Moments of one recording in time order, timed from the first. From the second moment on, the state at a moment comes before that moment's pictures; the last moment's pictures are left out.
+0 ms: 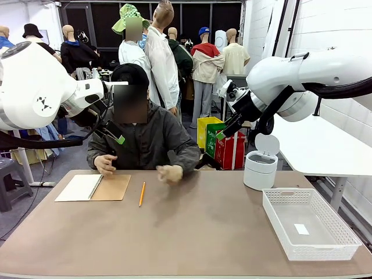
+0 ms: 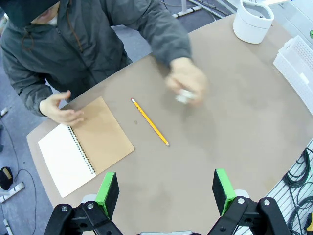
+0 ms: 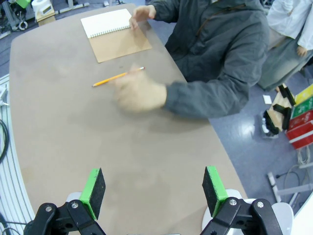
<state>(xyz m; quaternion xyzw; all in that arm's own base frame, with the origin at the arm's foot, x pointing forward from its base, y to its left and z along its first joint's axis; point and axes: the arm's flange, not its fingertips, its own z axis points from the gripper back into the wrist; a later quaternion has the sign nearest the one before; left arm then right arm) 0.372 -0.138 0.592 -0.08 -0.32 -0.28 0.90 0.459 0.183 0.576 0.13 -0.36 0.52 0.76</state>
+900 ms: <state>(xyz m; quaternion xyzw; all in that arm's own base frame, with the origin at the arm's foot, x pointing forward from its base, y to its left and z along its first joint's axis) 0.372 -0.138 0.592 -0.08 -0.32 -0.28 0.90 0.459 0.183 0.576 0.13 -0.36 0.52 0.76</state>
